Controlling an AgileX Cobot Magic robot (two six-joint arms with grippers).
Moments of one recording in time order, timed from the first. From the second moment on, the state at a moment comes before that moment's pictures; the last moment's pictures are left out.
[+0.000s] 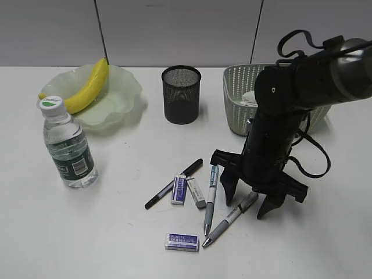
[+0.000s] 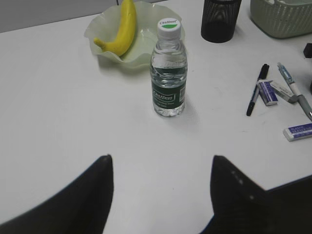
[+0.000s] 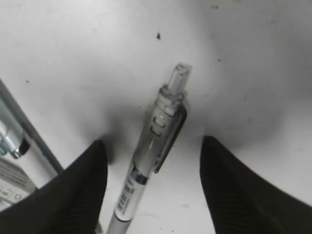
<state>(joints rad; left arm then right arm) -0.16 0.06 -0.54 -0.13 1.07 0.14 0.55 2.04 -1.14 0.22 0.76 0.88</state>
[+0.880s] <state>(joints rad) -0.16 0.06 -0.54 -0.13 1.07 0.14 0.55 1.98 -1.15 0.09 0.76 0.90</state>
